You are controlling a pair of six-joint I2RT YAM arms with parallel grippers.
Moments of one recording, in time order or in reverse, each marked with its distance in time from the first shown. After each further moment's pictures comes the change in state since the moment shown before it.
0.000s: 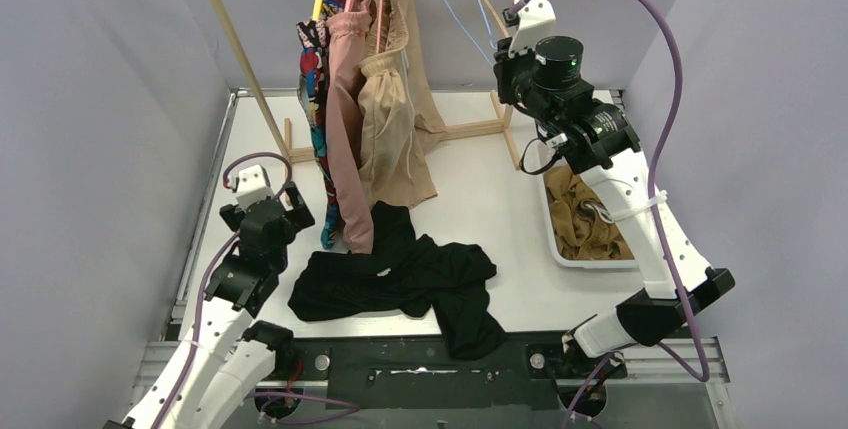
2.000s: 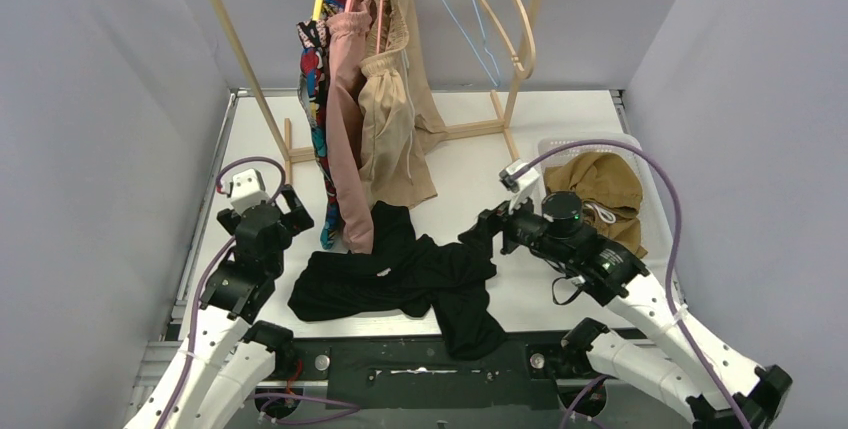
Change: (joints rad) left arm 0.000 -0.047 0.001 -0.039 0.027 -0.045; right arm 0.101 -0.723 -1.096 0.231 -0.455 0.233
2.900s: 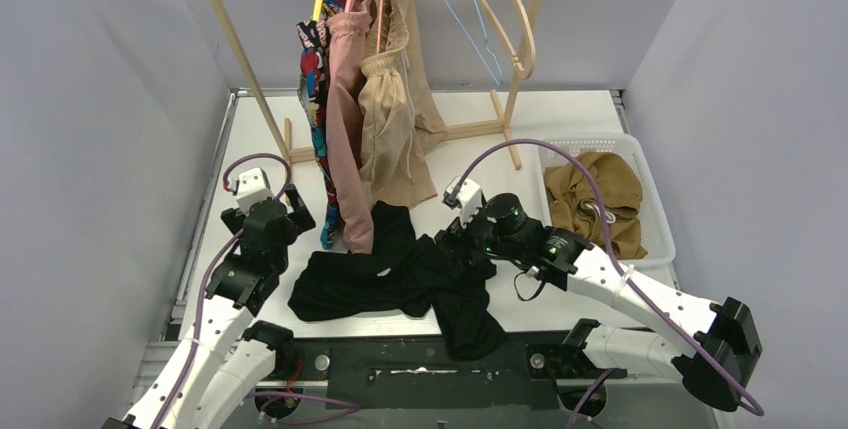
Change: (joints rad) left arm 0.001 0.060 0.000 -0.011 -0.018 -0.010; right arm 0.225 0.304 -0.001 0.087 0.114 -0.138
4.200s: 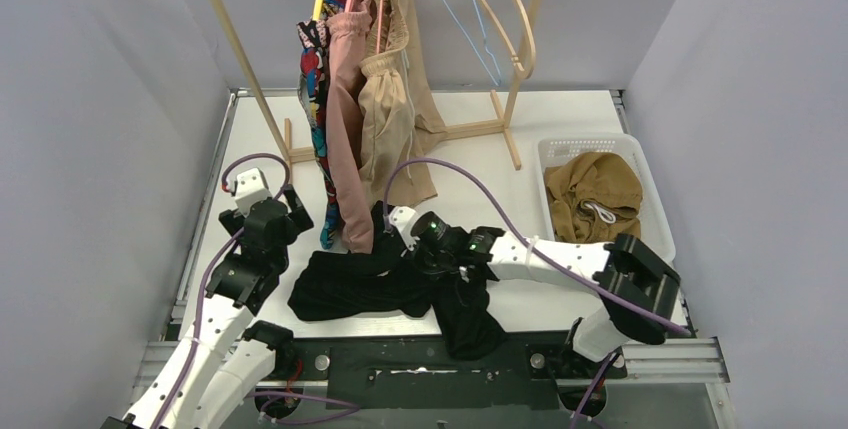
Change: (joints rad) left arm 0.000 0.006 0.005 -0.022 -0.042 -0.010; right arm 0.201 0.509 0.173 -0.003 0.203 -0.037
